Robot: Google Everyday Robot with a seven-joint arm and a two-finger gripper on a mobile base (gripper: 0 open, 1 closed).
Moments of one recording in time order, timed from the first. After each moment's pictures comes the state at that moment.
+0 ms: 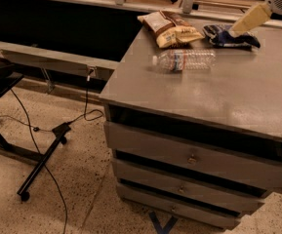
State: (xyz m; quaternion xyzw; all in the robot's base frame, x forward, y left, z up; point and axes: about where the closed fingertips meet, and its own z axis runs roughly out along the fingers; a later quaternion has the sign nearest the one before) arm 0.712 -0.325 1.007 -0.36 0.82 -0.13 0.43
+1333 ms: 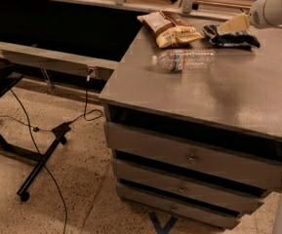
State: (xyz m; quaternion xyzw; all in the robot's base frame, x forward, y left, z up) arm 0.802 -0.359 0.945 -0.20 0.84 -0.07 0.50
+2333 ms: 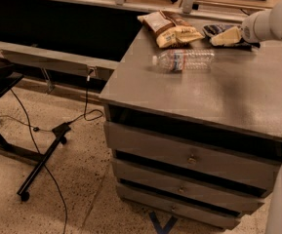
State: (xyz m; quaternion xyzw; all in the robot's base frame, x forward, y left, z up) arm 0.825 -0.358 0.893 -0.19 0.84 -0.05 0.50
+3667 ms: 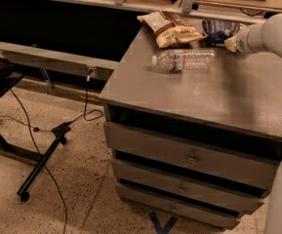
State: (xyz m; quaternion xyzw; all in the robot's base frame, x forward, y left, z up) arm 0.830 -0.356 0.848 -0.21 0.84 -0.06 0.49
